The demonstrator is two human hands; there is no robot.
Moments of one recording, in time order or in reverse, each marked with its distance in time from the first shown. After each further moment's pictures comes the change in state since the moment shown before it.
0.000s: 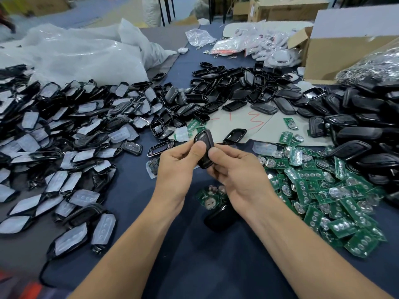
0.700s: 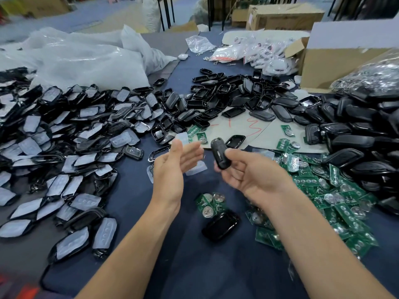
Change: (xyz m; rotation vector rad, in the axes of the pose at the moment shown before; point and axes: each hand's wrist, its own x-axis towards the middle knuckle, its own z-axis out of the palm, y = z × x) left_hand 0.004 -0.001 -0.006 0.016 0.179 -0.071; right_hand 0.007 -0.033 -0.023 0.035 -0.007 0.210
